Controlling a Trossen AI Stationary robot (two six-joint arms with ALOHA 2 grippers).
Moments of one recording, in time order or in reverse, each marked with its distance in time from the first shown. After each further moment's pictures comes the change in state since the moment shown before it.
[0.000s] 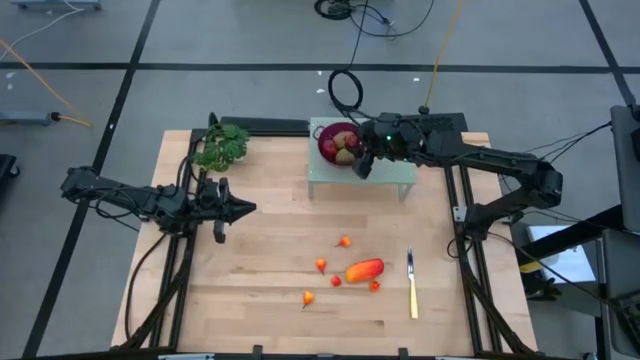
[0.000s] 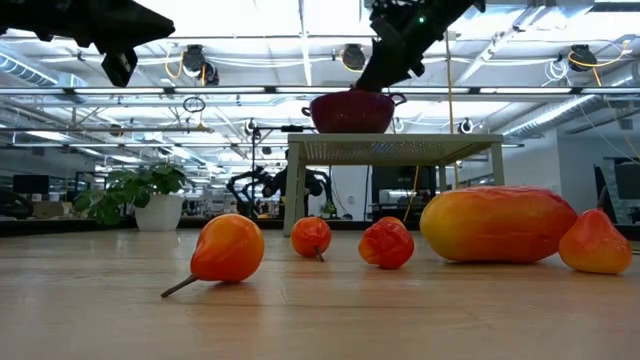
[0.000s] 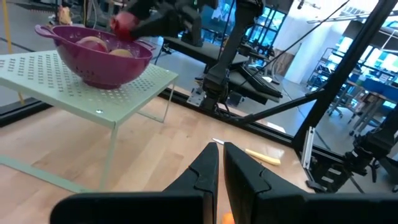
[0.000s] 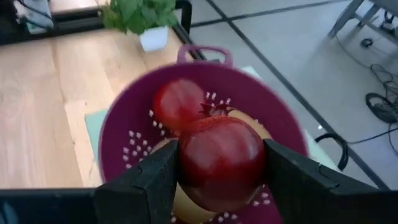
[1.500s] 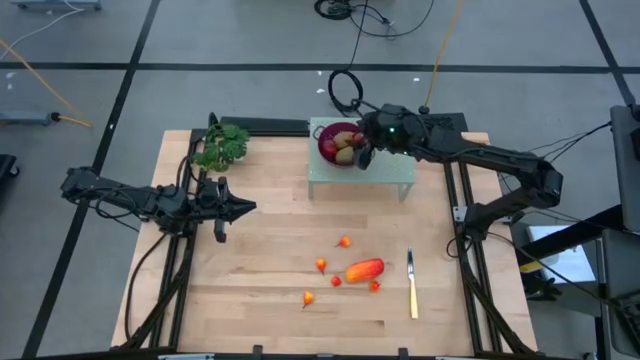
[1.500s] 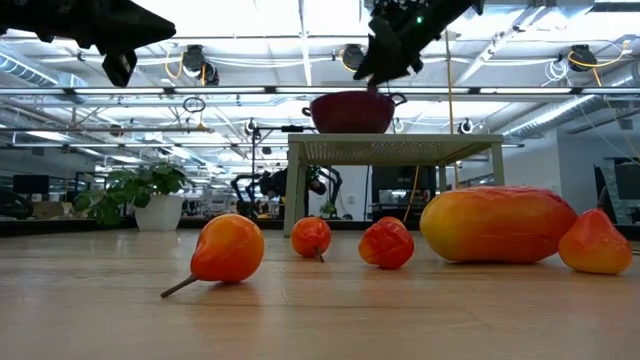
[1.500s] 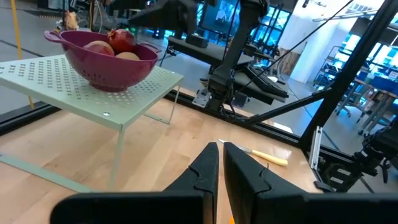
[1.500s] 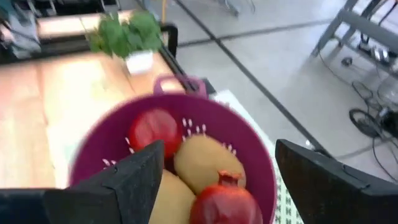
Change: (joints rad) left arm 0.000 0.001 0.000 -0.001 -0.022 0.022; right arm -0.040 0.003 0.002 0.076 0.003 -0.045
